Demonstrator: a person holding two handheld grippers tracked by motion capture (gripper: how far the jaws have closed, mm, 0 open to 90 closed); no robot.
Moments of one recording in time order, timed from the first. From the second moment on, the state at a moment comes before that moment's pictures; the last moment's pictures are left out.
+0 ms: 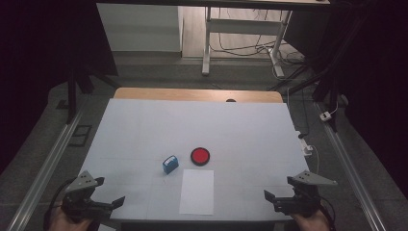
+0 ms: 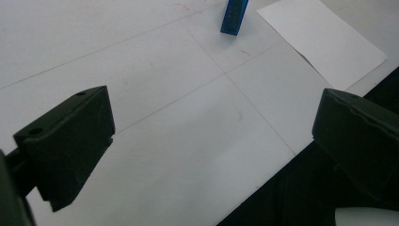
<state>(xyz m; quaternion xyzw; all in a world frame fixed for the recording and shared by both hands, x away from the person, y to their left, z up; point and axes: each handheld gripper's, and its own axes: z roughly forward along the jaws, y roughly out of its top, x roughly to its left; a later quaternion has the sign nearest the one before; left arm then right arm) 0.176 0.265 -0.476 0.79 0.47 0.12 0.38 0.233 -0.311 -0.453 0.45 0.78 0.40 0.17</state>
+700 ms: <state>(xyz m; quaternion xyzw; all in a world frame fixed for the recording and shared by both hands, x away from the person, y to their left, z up) 0.178 0.260 -0.477 0.80 0.47 0.13 0.35 0.233 -0.306 -0.453 0.42 0.80 0.39 0.15</state>
